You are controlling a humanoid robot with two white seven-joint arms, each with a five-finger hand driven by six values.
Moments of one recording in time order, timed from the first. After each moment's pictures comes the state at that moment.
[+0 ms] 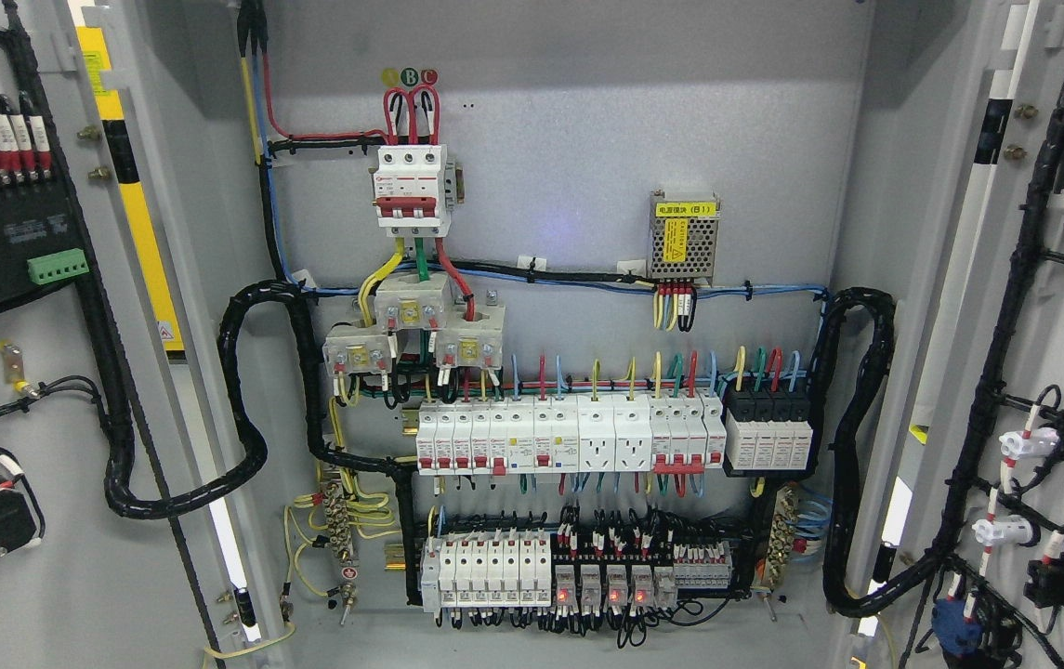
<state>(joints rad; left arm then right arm) 0.26 0.51 0.66 -1.54 0.81 -0.12 -0.83 0.51 -0.32 -0.30 -2.08 -0.58 -0.61 0.26</state>
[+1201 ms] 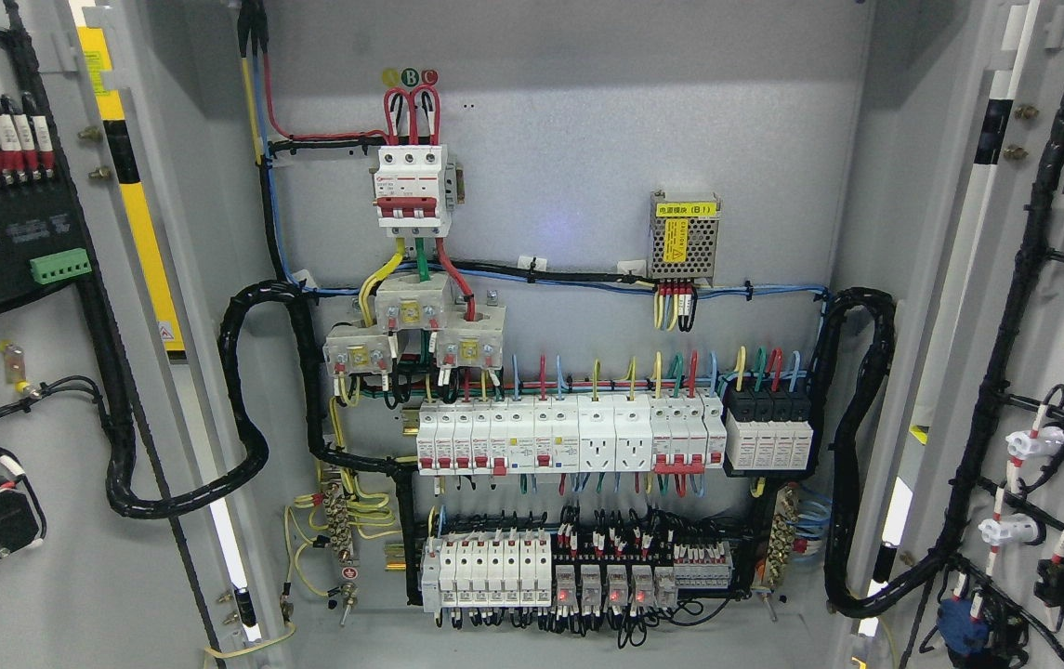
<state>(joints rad) 0.36 0.49 0.64 -1.66 0.81 -0.13 -0.86 0.53 -0.30 -0.32 -2.07 -0.58 -0.62 0.25</state>
